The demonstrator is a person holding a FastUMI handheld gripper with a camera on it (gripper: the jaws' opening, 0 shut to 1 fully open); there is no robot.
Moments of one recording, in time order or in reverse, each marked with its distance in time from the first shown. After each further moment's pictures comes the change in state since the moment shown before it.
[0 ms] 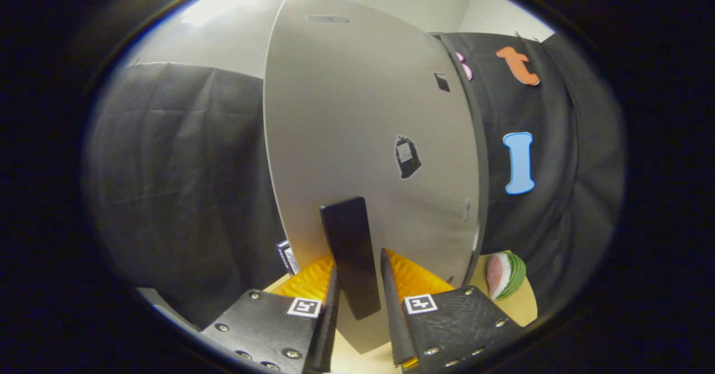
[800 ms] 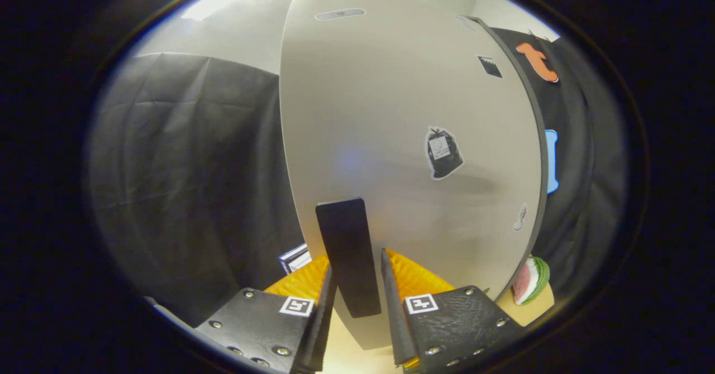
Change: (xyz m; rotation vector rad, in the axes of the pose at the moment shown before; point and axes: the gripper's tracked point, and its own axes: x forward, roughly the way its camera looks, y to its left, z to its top) arm 0.111 0.060 -0.001 0.003 -0.001 -0.013
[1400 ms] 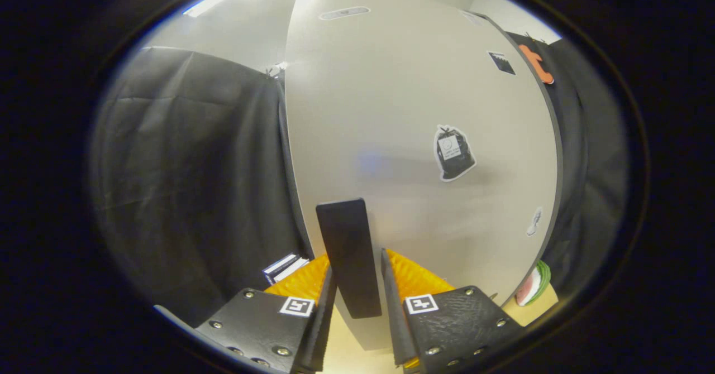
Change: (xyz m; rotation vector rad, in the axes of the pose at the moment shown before) arm 0.038 0.004 0.008 0.005 -0.019 -0.101
